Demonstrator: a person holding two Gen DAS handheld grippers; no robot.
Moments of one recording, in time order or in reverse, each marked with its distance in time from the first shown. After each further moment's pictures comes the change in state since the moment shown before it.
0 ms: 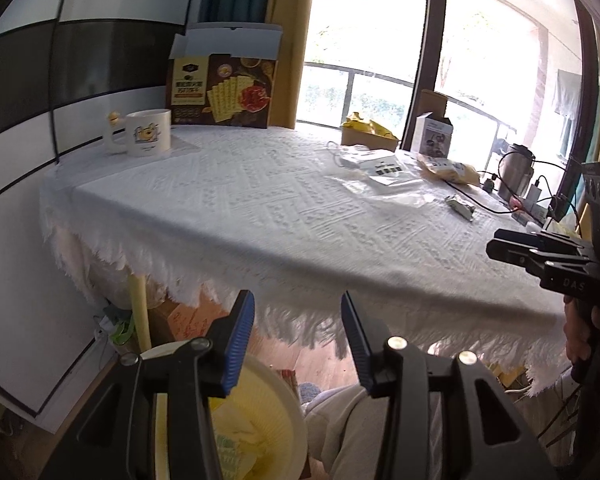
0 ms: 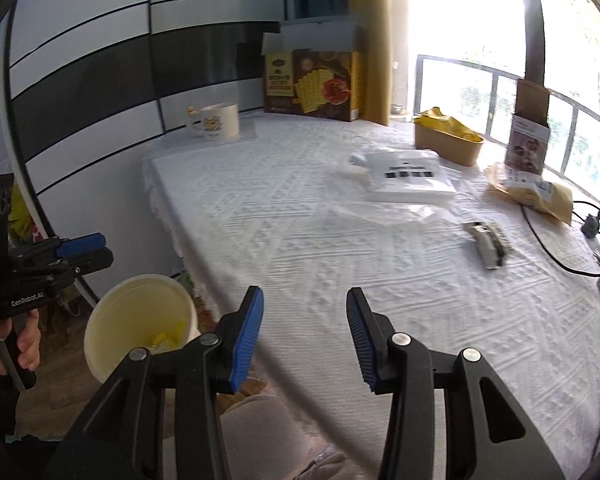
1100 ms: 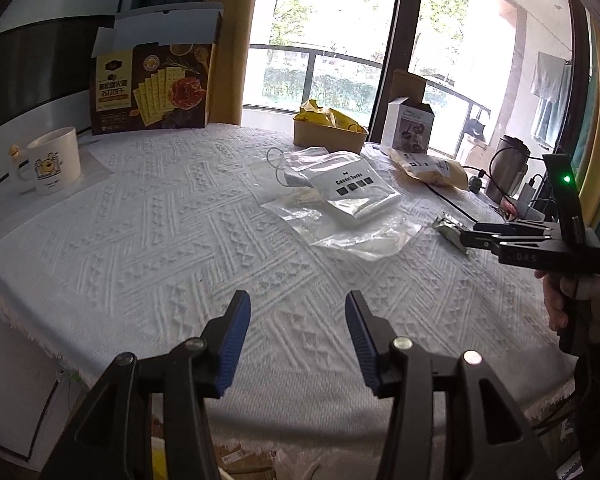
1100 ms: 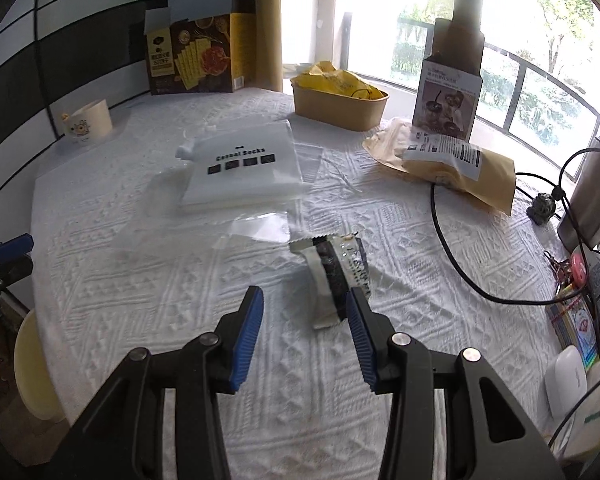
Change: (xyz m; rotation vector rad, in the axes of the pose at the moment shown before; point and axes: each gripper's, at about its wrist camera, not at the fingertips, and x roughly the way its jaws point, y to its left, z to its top) left arm 0.120 -0.047 0.082 0.068 0.073 -0.124; right arm 0.082 -0.154 0.051 0.113 0.161 -0.213
